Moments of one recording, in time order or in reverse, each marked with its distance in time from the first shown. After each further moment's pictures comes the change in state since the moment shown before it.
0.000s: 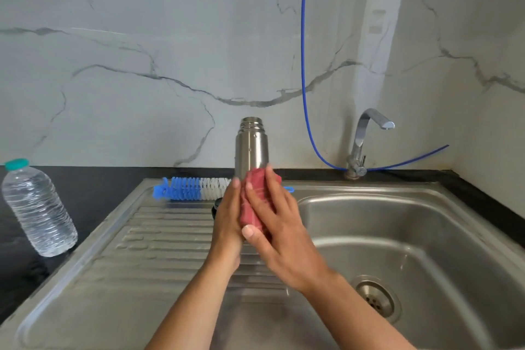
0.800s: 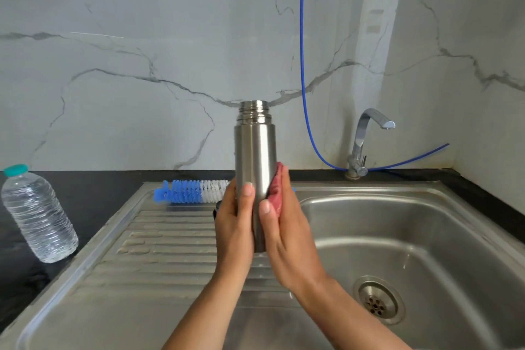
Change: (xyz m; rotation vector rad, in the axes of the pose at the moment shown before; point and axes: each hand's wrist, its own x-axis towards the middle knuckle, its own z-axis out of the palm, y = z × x) left_hand -0.015 0.004 0.008 0.088 0.080 0.303; right_hand 0.005 -0.026 -0.002 0.289 0.184 0.219
